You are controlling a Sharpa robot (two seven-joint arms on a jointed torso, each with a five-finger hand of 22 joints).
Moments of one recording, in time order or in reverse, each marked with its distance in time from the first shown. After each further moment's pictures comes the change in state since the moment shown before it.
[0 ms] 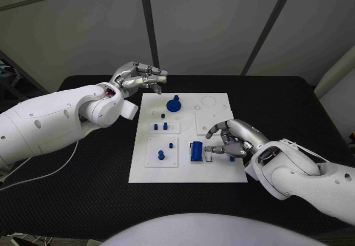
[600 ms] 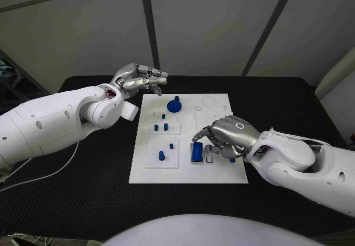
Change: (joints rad) left arm -0.001 0.002 -0.002 -0.005 0.000 0.002 0.000; left_hand 0.000 0.000 0.000 0.000 0.000 0.000 0.000 0.000 0.000 0.000 0.000 0.000 -0.001 0.000 0.000 0.000 0.000 0.000 0.000 0.000 0.000 0.000; right arm 0.072 0.053 0.001 -0.045 -0.426 0.193 0.180; right_hand 0.053 -0.121 0.469 -0.100 -0.133 0.046 -0.107 -0.226 -0.160 -0.025 -0.087 -0.020 -0.019 -0.002 -0.067 0.000 0.001 0.000 -0.034 -0.057 -0.020 -0.022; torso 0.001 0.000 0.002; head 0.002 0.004
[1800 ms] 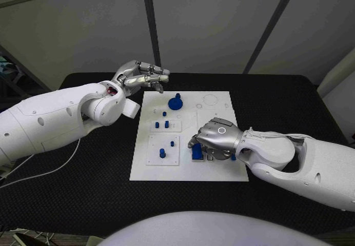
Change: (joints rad) left arm 0.000 0.002 -0.001 0.001 0.000 0.003 -0.002; left_hand 0.000 0.000 0.000 0.000 0.000 -0.004 0.004 0.000 0.000 -0.004 0.004 0.000 0.000 0.000 0.000 0.000 -0.002 0.000 0.000 0.000 -0.004 0.000; right arm 0.012 0.104 -0.018 -0.065 -0.274 0.155 -0.007; right_hand -0.083 -0.024 0.097 -0.035 -0.057 0.037 -0.009 -0.017 -0.008 0.009 -0.001 0.029 0.006 0.000 -0.007 0.009 0.000 0.000 0.007 -0.007 0.000 0.014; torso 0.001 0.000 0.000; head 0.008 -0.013
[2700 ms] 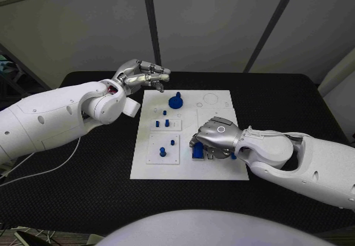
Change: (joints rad) left arm 0.000 -0.001 0.000 0.001 0.000 0.006 -0.009; left_hand 0.000 0.000 0.000 0.000 0.000 0.000 0.000 0.000 0.000 0.000 0.000 0.000 -0.001 -0.004 0.004 0.000 0.000 0.000 0.000 0.000 0.000 0.000; right arm 0.002 0.011 -0.006 -0.015 -0.003 0.008 -0.004; right_hand -0.018 0.017 0.040 -0.035 -0.001 0.093 0.010 0.026 0.005 0.013 0.013 0.018 0.000 0.003 -0.003 0.000 0.000 0.000 0.000 0.000 0.000 0.004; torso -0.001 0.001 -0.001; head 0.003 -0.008
